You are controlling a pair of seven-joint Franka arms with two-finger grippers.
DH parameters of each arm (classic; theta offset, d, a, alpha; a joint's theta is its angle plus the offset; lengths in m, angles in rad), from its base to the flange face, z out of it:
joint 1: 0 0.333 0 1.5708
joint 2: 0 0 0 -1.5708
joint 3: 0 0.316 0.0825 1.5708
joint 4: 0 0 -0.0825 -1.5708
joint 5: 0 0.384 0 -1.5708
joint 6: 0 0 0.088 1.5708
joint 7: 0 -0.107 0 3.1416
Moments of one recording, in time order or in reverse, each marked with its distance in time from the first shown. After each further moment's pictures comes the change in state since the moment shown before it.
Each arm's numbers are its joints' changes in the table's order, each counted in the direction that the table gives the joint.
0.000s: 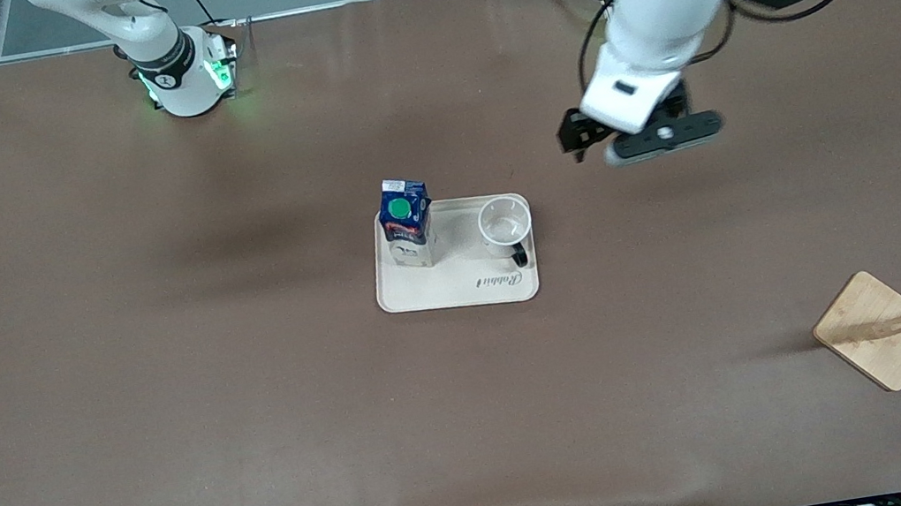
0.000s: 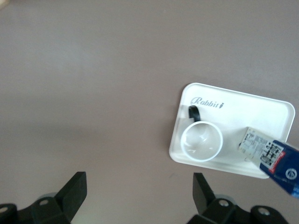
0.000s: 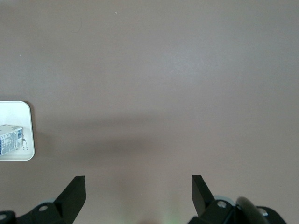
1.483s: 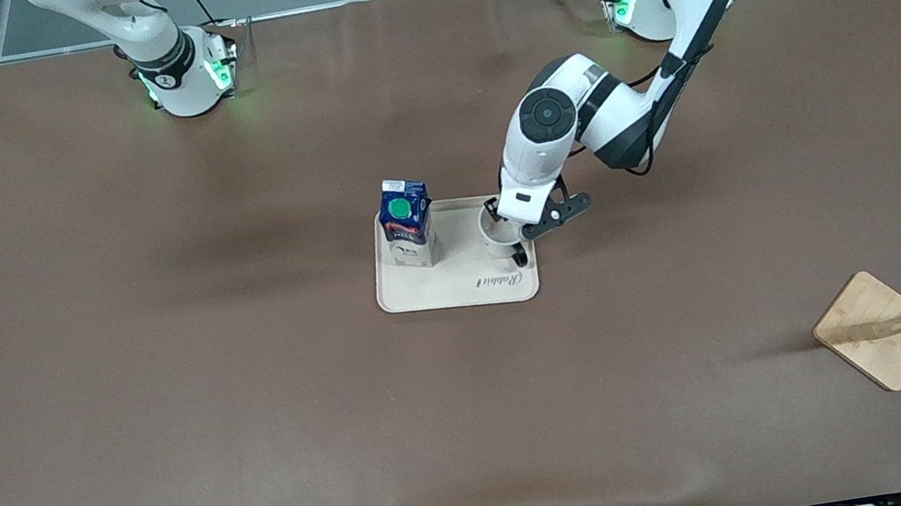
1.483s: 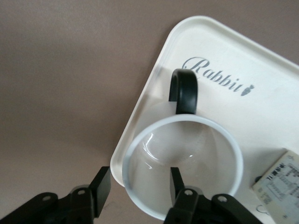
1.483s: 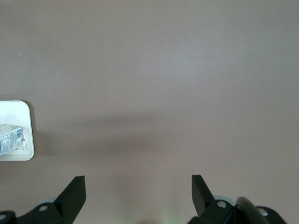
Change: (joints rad) left arm -0.105 -0.439 -0.037 -0.130 0.199 -0.430 0.466; right arm -0.001 -0.008 0.000 0.002 0.000 0.000 0.000
